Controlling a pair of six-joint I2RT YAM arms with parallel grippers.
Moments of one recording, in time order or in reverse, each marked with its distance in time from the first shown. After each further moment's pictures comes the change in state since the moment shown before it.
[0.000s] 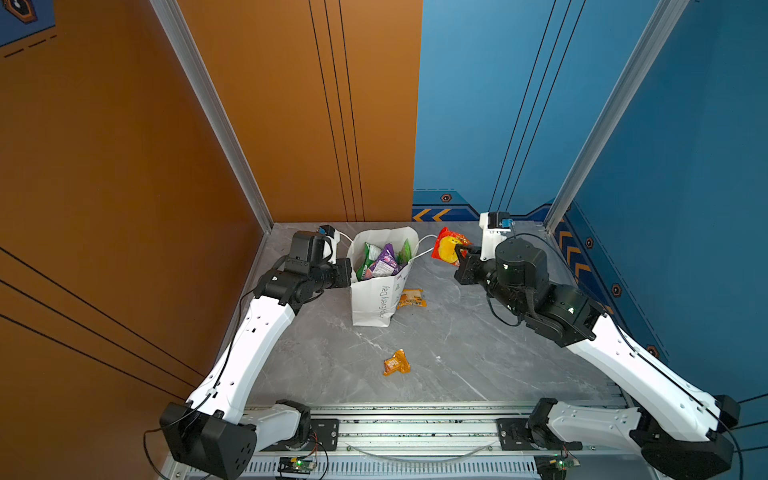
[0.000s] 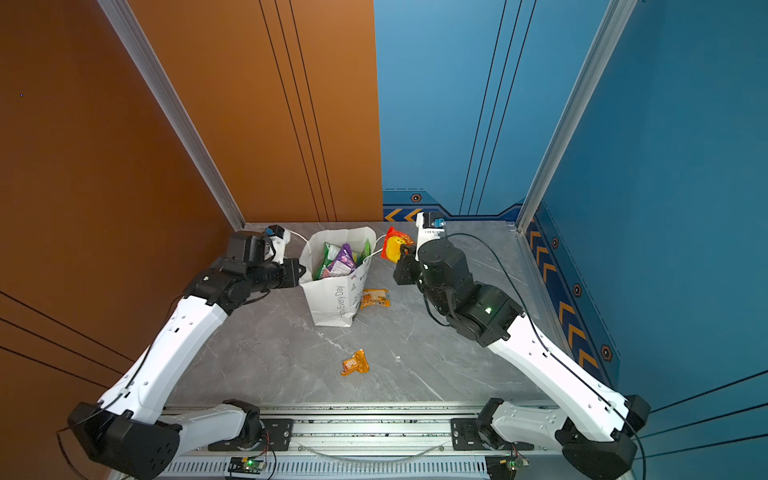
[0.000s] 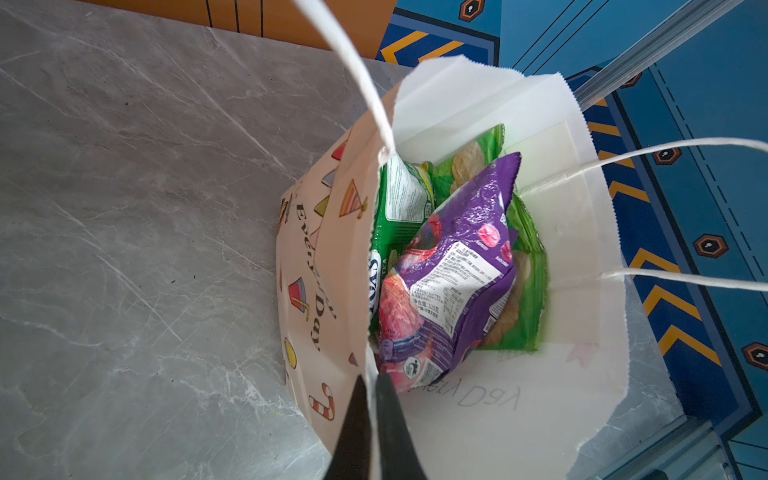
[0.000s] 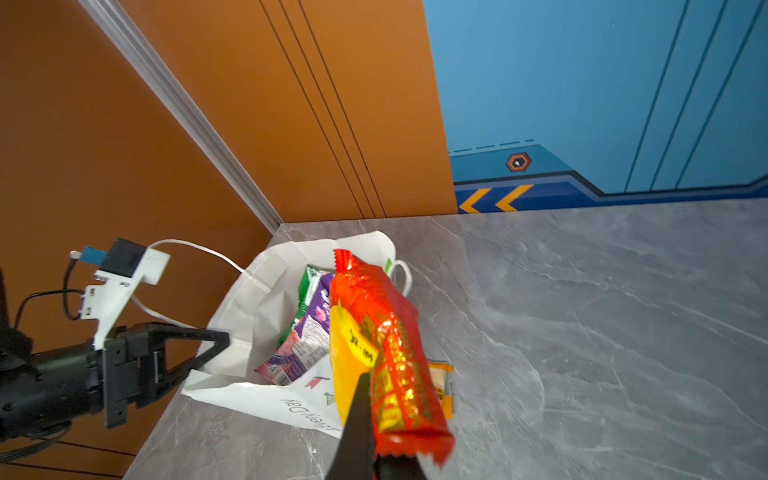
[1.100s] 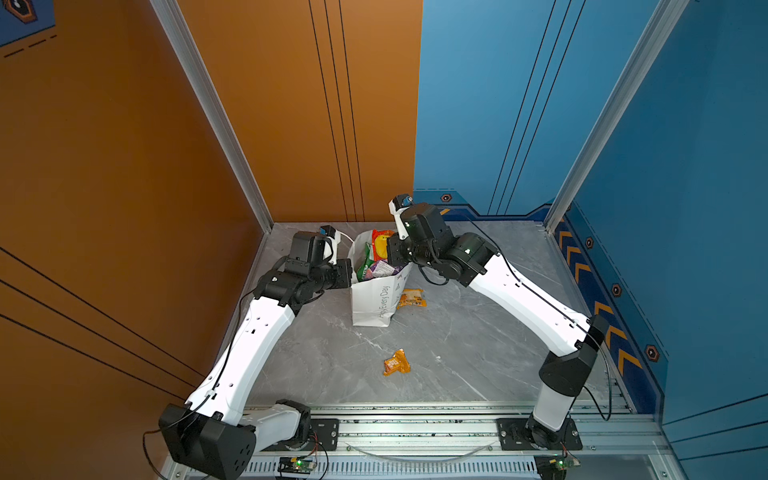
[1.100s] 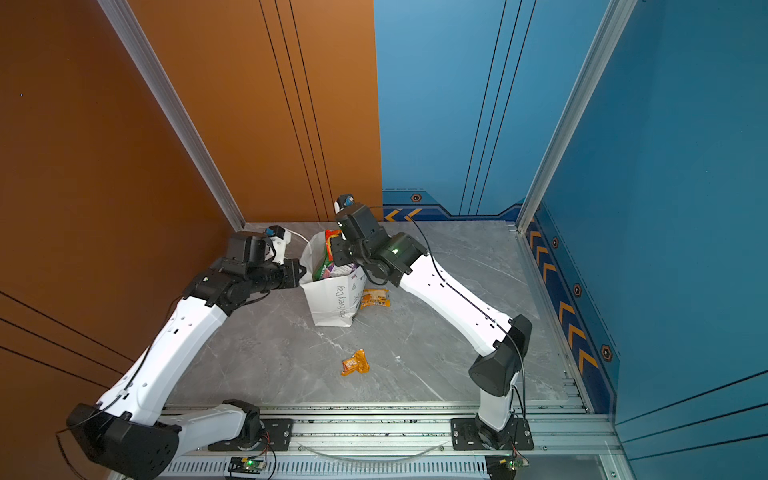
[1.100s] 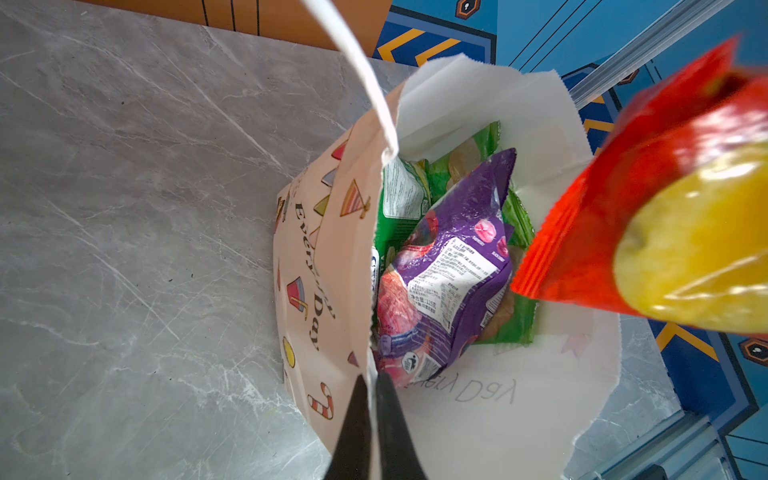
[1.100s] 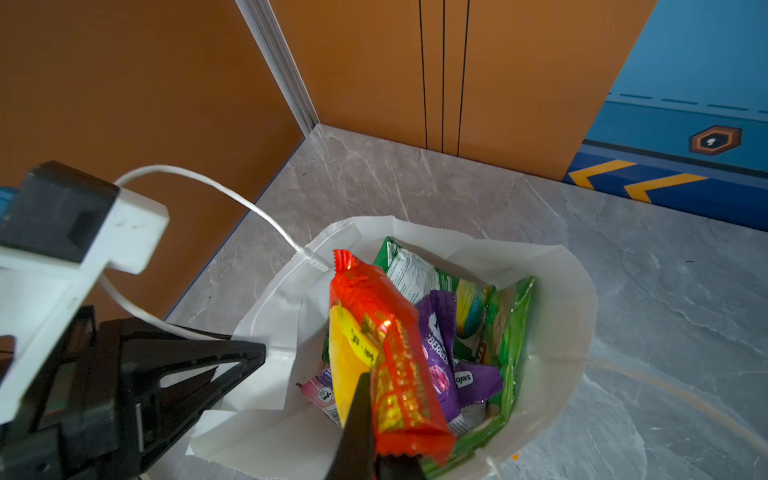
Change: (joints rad) left arm -0.007 -0.007 0.000 -0.006 0.000 0.000; right arm 0.019 0.626 0.594 -0.229 -0.216 -0.100
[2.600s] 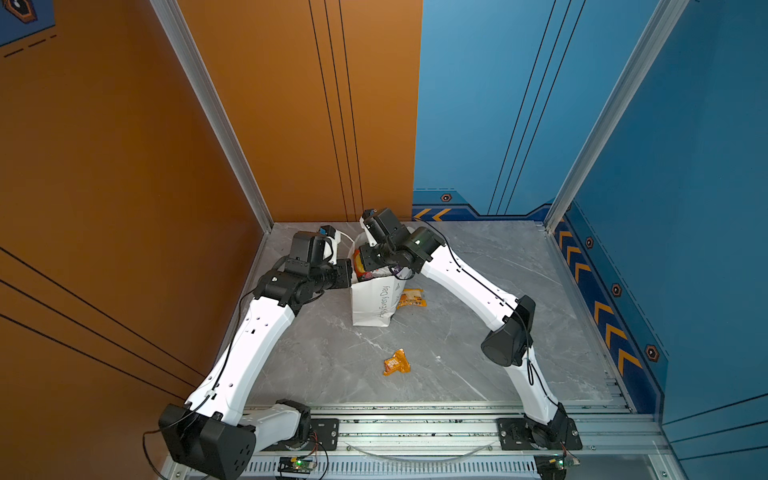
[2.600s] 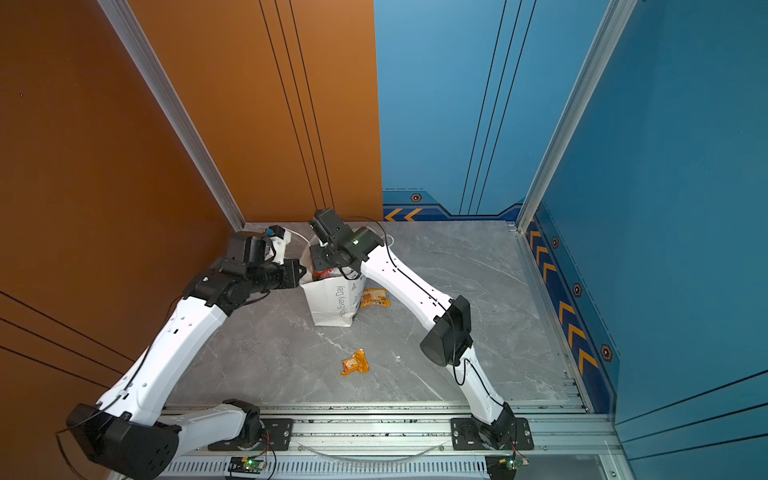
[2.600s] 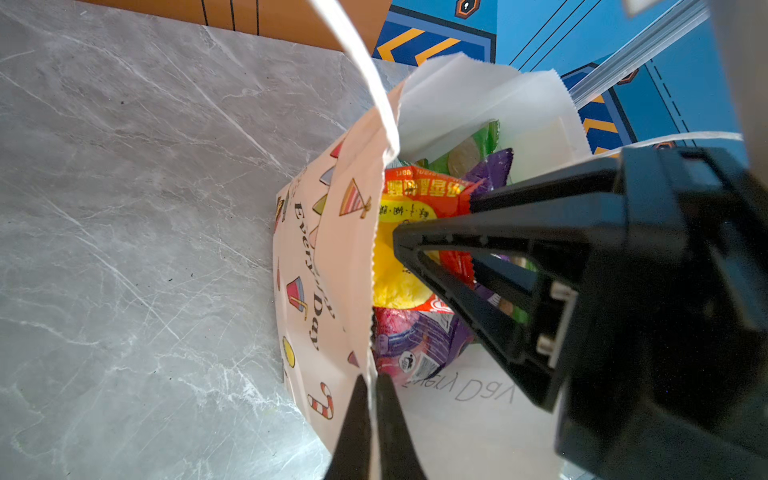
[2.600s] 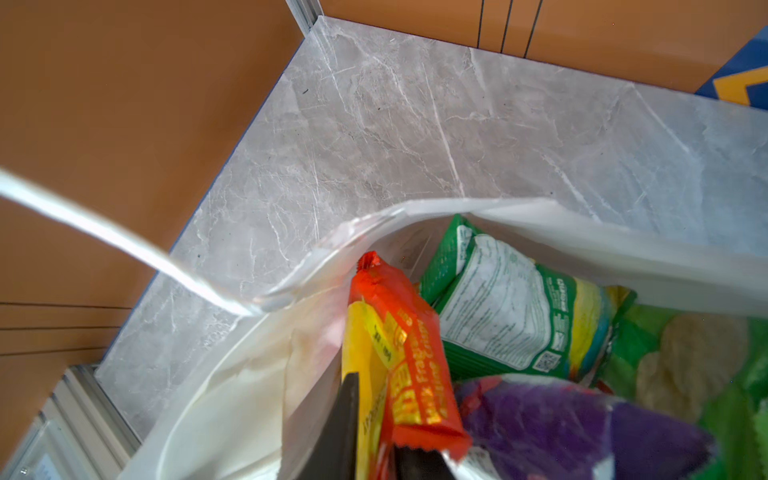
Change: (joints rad) left arm -0.002 0.000 0.000 -0.001 0.000 0.000; right arm -0.004 0.407 0.399 -0.184 -0.130 0.038
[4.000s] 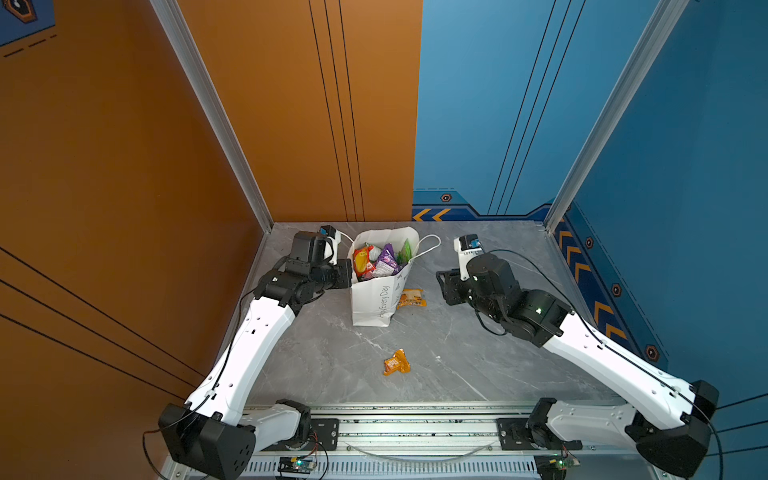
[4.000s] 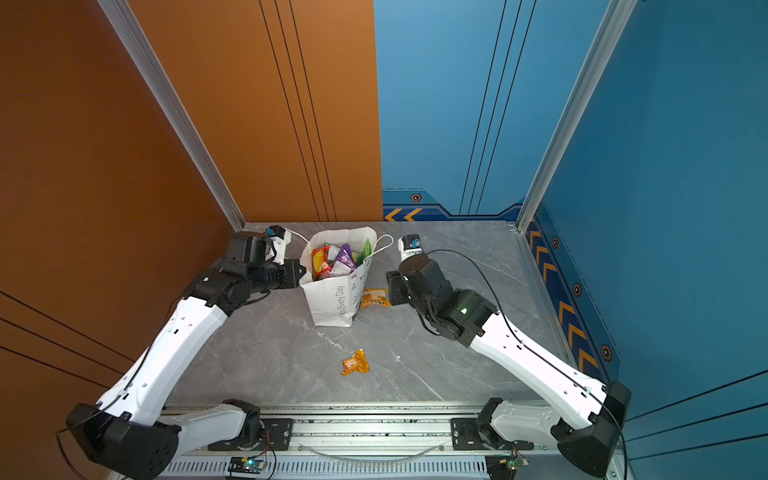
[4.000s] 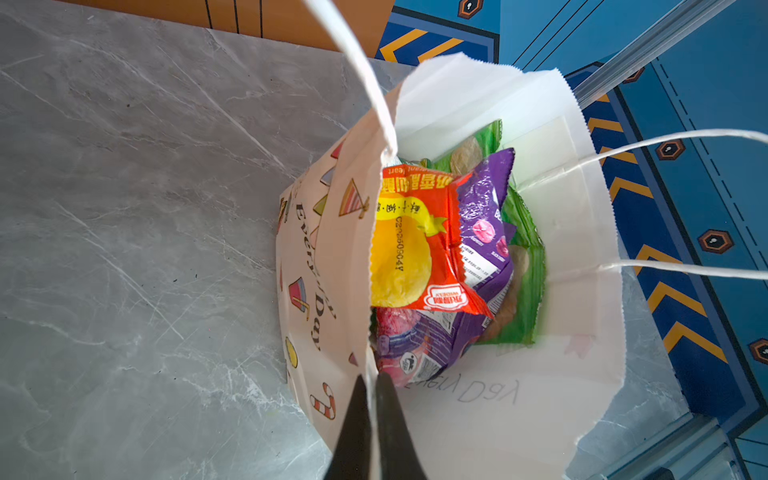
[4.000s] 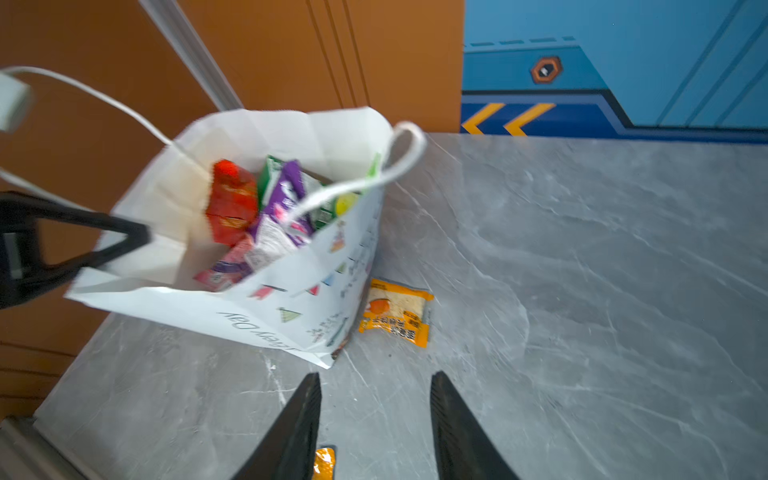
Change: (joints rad) left arm -0.005 0.000 0.000 0.000 -0.017 0.003; right arm -0.069 -1.063 -1.281 0.429 0.259 0.086
